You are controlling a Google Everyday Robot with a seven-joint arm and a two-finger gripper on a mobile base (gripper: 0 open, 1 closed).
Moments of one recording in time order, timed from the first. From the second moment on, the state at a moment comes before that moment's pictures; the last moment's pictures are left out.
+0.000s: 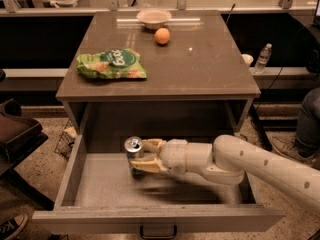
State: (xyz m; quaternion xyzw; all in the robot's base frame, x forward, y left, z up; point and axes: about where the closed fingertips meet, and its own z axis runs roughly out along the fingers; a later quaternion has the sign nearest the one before) arm 0.487 0.058 0.688 -0.48 0.60 0.40 0.50
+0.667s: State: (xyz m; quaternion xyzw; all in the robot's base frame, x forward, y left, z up) arm 0.486 0.064 0.686 -0.48 0.60 0.40 0.50
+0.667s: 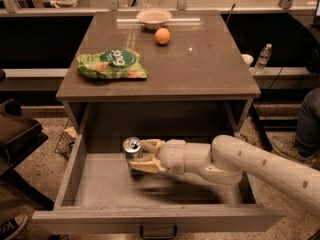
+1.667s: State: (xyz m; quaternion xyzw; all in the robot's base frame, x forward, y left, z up) arm 0.485 0.069 0.688 -0.49 0.59 0.41 0.50
